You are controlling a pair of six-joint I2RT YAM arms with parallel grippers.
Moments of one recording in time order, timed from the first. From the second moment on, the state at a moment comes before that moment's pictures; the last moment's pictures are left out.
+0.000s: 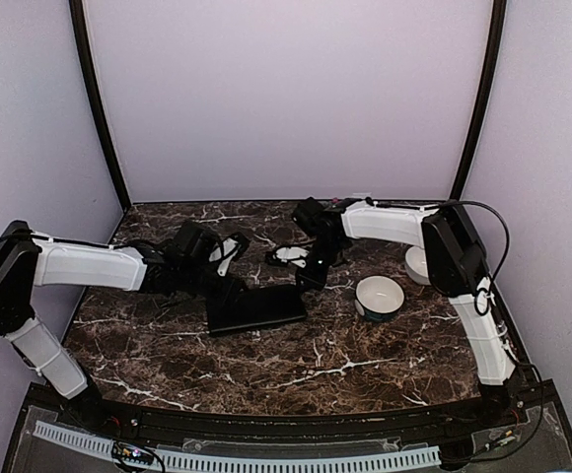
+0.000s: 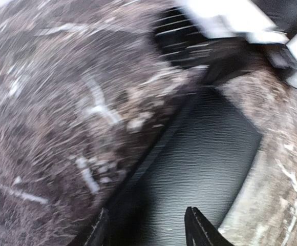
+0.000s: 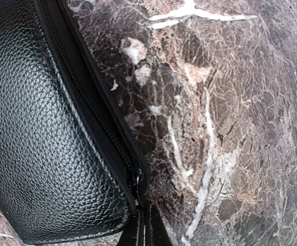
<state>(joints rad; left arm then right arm) -0.70 1.60 0.90 -0.14 0.06 -0.13 0.74 2.36 1.94 -0.89 -0.27 -0.60</state>
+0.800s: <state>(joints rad) -0.80 1.80 0.99 -0.05 0.07 -0.15 0.71 2.15 1.58 -0.72 -0.28 -0.62</state>
